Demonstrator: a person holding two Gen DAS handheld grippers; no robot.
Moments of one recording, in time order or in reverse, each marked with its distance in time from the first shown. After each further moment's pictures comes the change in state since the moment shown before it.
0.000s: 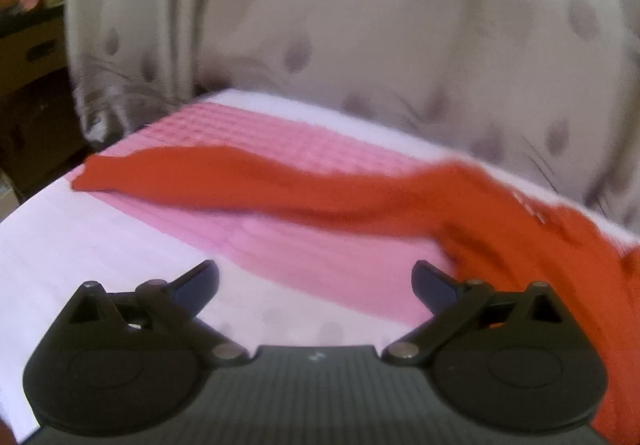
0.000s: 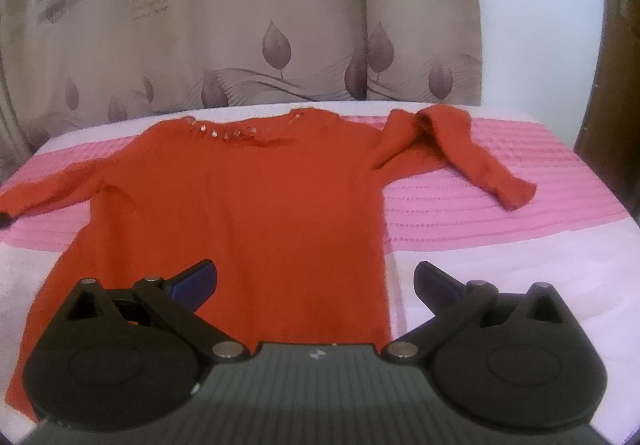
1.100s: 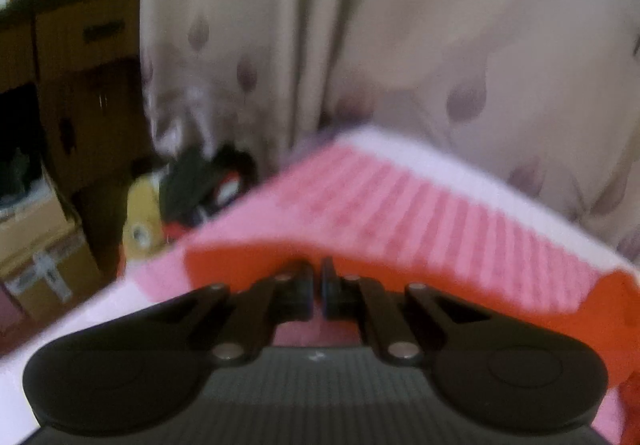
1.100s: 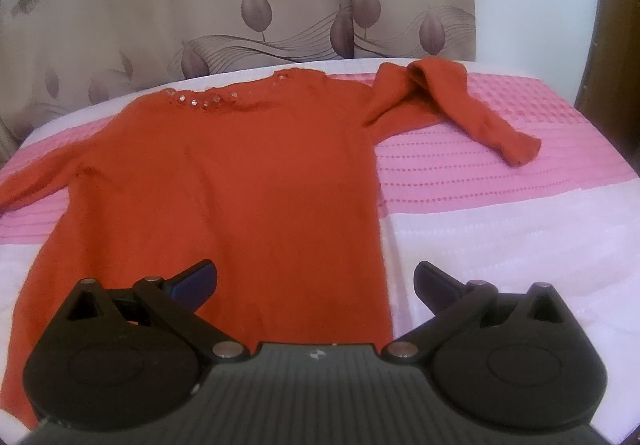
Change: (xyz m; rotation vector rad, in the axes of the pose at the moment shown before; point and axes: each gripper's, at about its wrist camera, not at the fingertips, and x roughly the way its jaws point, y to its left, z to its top) left arm 0.103 0.140 0.093 -0.113 -0.050 0.178; right arm 0.024 -0.014 -0.004 0.054 0.093 -0.016
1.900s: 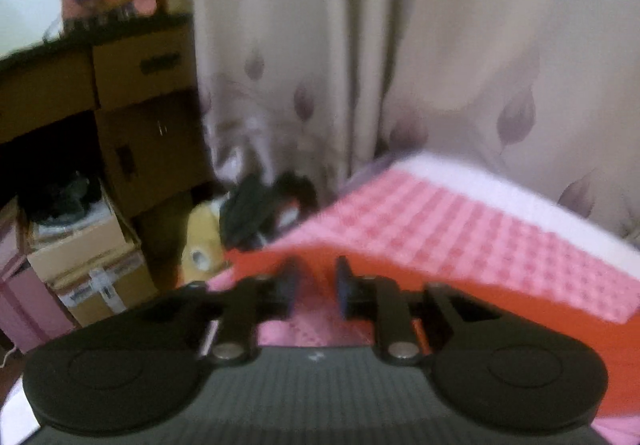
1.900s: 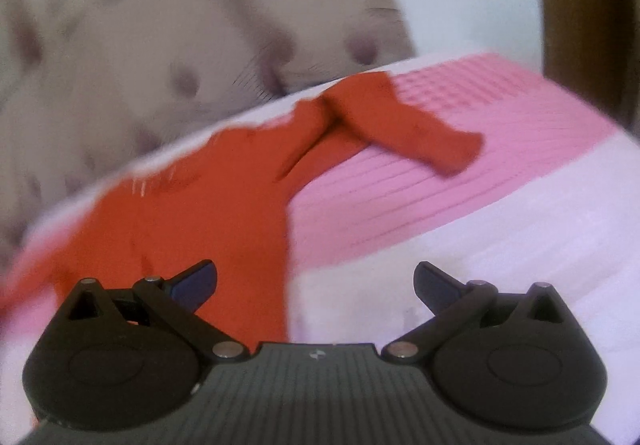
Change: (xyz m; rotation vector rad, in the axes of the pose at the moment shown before) left arm -0.016 -0.008 -0.009 0.009 -0.085 0.200; right arm 0.006 -0.138 0.029 0.357 -0.092 0.114
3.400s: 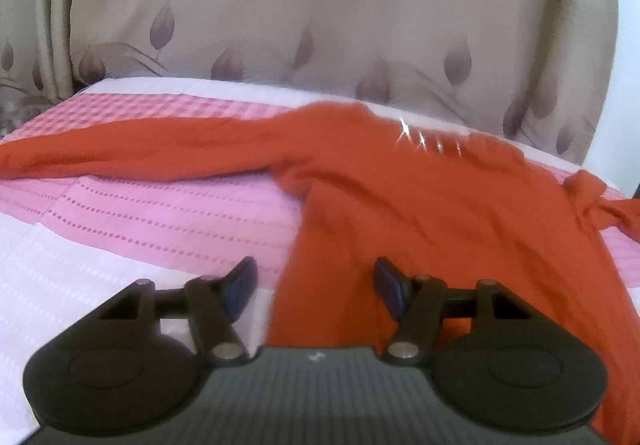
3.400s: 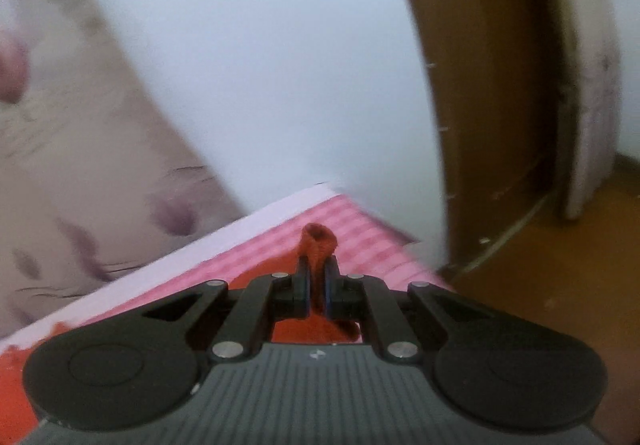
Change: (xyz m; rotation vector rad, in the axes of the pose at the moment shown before) left arm -0.144 -0.171 -0.151 0.290 0.130 -0.618; right arm 0.049 -0.187 0.184 0.000 -0.231 -0.240
